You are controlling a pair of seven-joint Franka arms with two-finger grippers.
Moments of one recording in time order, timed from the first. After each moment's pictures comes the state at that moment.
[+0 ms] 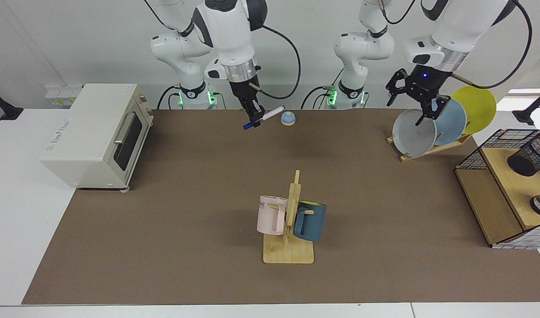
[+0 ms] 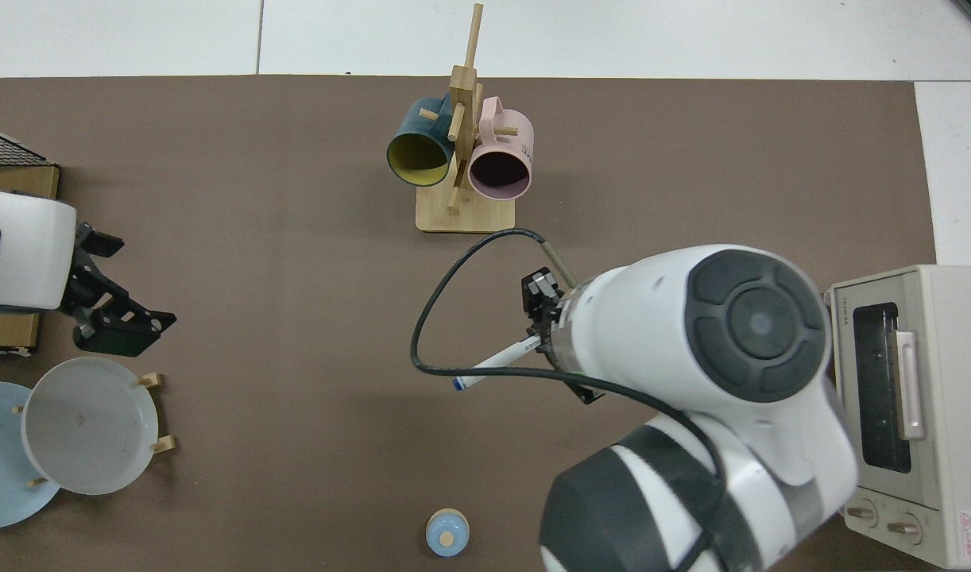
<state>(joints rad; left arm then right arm) -0.11 -0.05 0.00 -1.60 -0.11 1.59 0.84 0.27 0.01 0.27 -1.76 0.12 1.90 1.61</state>
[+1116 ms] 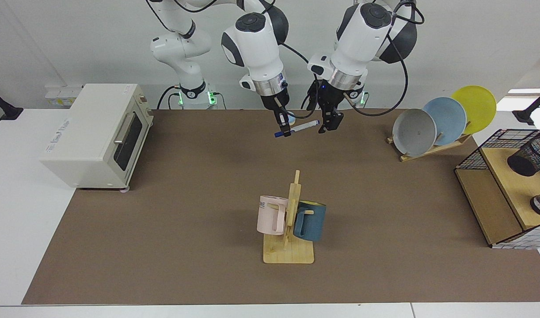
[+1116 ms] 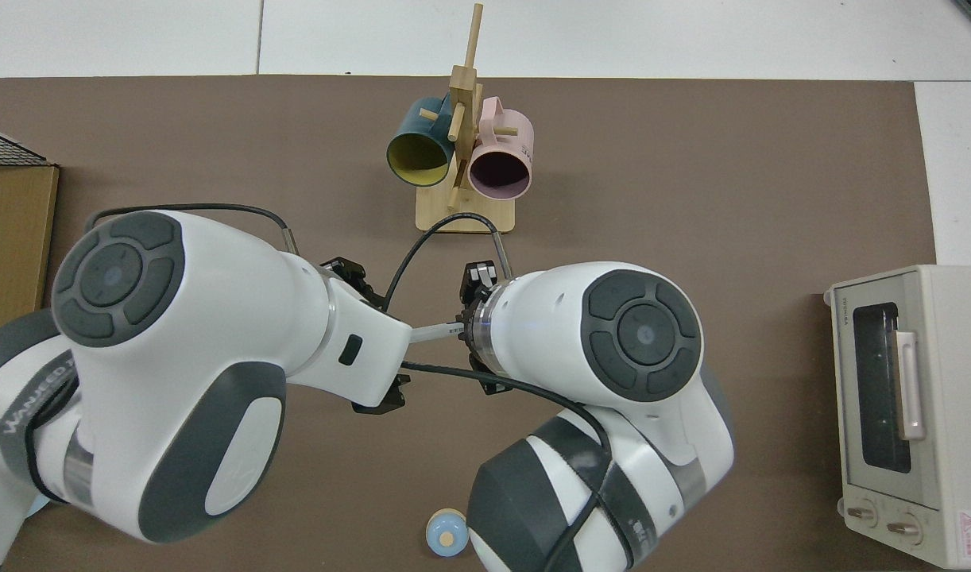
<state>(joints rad) -0.26 -0.05 -0.20 -1.82 -0.24 1.84 0.87 0.37 0.12 0.26 -1.75 0.16 2.11 1.98</state>
